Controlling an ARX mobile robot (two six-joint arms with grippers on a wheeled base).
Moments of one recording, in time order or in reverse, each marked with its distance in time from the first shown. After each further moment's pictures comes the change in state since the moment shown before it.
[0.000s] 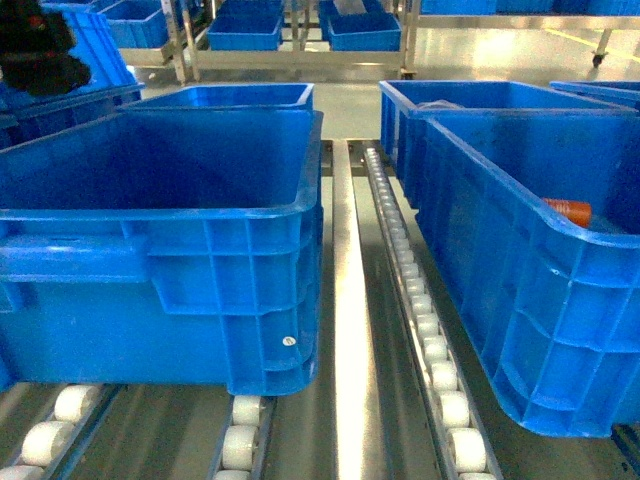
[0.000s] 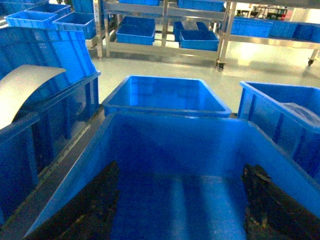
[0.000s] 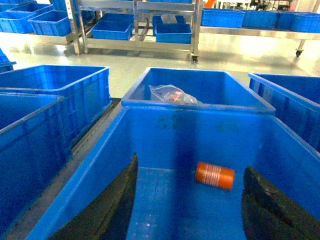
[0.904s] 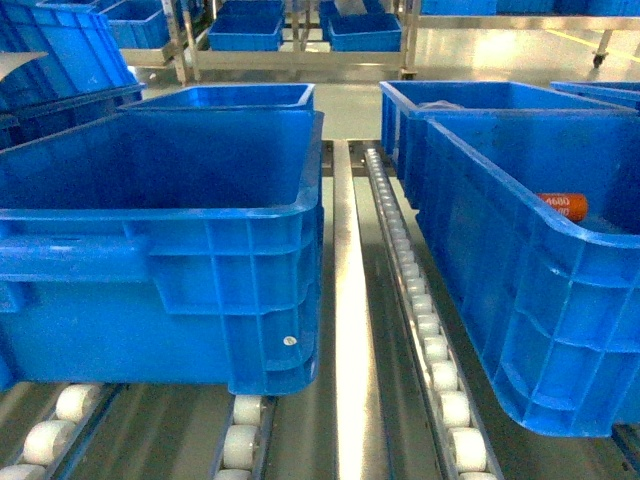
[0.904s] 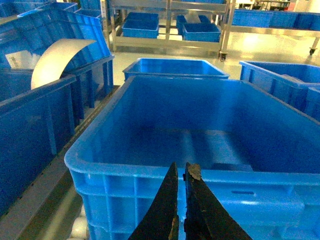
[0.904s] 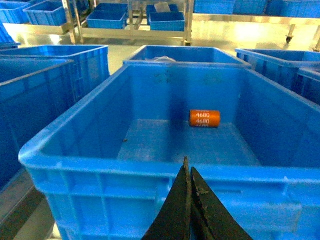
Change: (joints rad) left arm 0.065 -0.548 -0.555 -0.011 0.060 0.030; right arm -0.021 -0.492 -0.533 0.018 -0.007 0.012
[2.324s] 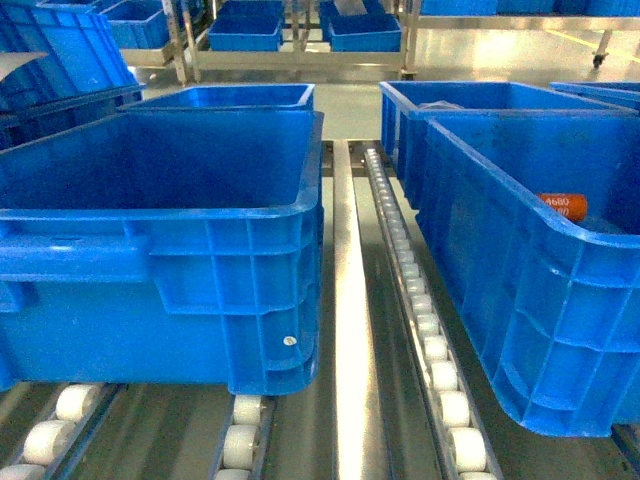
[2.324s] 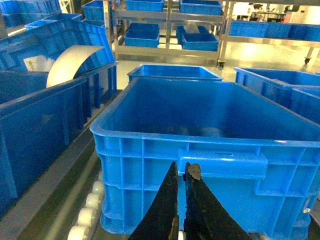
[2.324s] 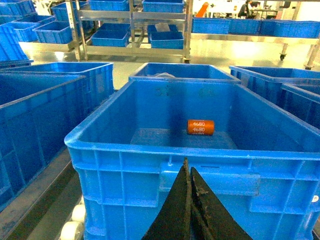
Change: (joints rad) left arm 0.000 -0.798 -0.122 -0.652 0.000 0.000; right arm 0.000 -0.871 -0.080 -0.752 0.000 0.000
